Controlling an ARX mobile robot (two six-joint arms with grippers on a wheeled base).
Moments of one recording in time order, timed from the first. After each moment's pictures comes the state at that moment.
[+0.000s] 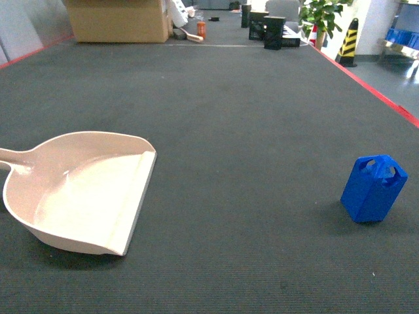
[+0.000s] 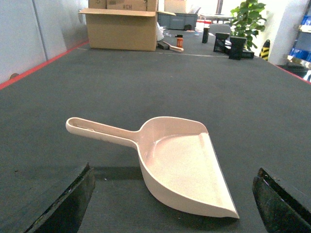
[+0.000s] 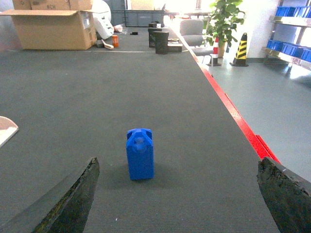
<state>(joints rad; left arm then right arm) 0.00 0.01 0.02 0.00 0.00 0.00 0.00 0.00 0.01 0.00 0.00 0.00</state>
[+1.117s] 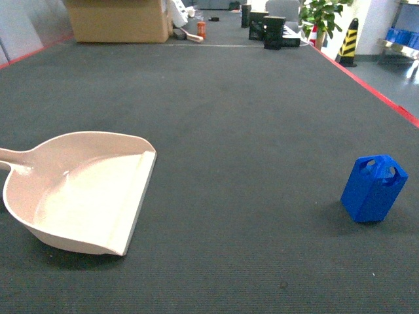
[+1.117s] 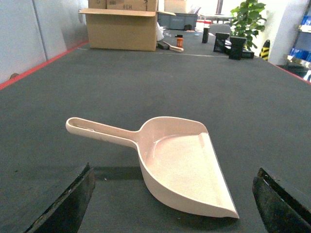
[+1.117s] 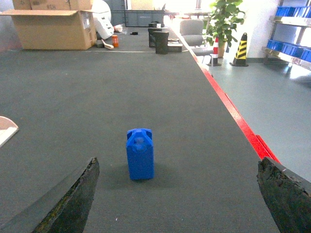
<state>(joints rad) 0.00 0.01 0.02 0.00 0.00 0.00 0.00 0.00 0.01 0.00 0.00 0.00</state>
